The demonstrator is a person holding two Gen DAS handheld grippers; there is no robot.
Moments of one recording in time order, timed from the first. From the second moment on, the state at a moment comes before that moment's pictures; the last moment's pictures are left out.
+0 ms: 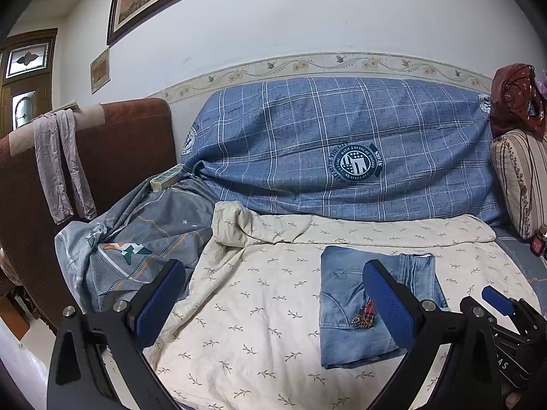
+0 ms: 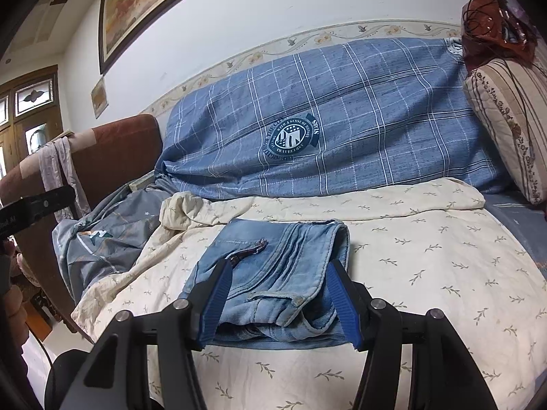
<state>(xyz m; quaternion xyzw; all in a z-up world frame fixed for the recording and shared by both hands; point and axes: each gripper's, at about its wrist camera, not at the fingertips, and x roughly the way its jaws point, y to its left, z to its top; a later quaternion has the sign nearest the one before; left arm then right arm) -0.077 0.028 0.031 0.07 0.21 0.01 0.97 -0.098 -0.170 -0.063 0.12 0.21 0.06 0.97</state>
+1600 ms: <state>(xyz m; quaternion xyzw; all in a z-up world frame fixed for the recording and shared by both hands) -0.078 0.035 0.026 0.05 0.21 -0.01 0.98 -0.090 -0.158 -0.068 0.10 0.23 0.07 0.97</state>
